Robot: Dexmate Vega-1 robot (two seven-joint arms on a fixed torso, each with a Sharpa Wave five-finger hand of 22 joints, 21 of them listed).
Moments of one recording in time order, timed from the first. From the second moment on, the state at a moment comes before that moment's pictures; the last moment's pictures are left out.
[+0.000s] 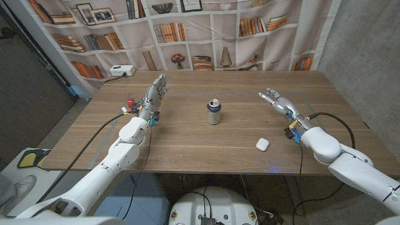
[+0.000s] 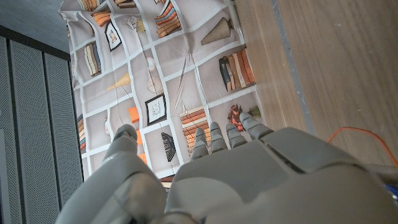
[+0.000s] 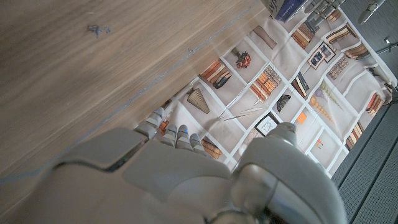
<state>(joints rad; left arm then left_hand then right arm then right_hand) 0.92 0.52 0.34 -1.38 -0.64 -0.39 -0.02 0.29 0.03 0.45 -0.15 0.17 0.06 -0.05 0.19 0.18 0.07 -0.01 0.23 0.20 -0.03 -0.03 0.19 0.17 0.04 0.01 0.19 0.17 -1.31 -0.91 -0.21 -1.94 0.27 0.08 -0.22 0.46 0.10 -0.15 -0.09 0.20 -0.16 0.12 0.20 0.19 -0.11 0.12 0.20 0.19 -0.17 0.07 0.19 0.20 -0.02 0.09 0.19 0.17</state>
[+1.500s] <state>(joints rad) 0.88 0.52 0.37 -1.32 -0.60 -0.38 -0.03 0.29 0.03 0.45 -0.15 0.17 0.06 -0.05 0.19 0.18 0.08 -0.01 0.23 0.20 -0.03 -0.03 0.19 0.17 0.05 0.01 0.19 0.17 -1.42 -0.99 -0.17 -2.06 0.08 -0.05 -0.28 0.48 0.10 -0.14 -0.10 0.20 -0.16 0.12 0.20 0.19 -0.03 0.11 0.23 0.20 -0.17 0.07 0.20 0.20 -0.01 0.08 0.19 0.17</state>
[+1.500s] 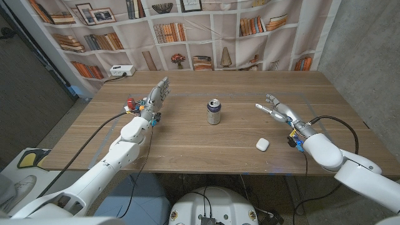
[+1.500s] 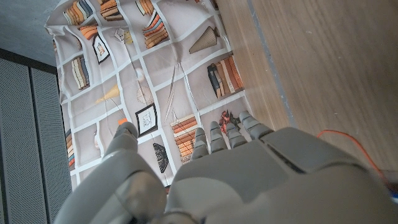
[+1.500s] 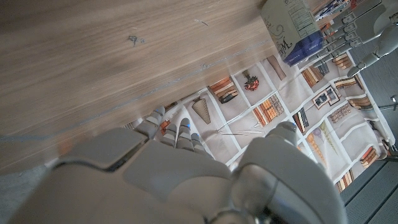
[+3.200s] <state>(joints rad) 0.91 0.52 0.35 -1.32 -0.63 -0.40 -0.03 0.29 0.03 0.44 -0.14 0.17 0.05 -0.04 0.18 0.18 0.08 -0.01 0.23 0.20 -0.03 -0.03 0.18 0.17 0.05 0.00 0.19 0.17 -1.62 -0.97 -0.01 -2.16 -0.08 -0.10 -0.28 0.51 0.11 -0.12 -0.12 0.20 -0.16 0.12 0.20 0.19 -0.10 0.11 0.20 0.20 -0.17 0.06 0.20 0.20 -0.03 0.08 0.18 0.17</state>
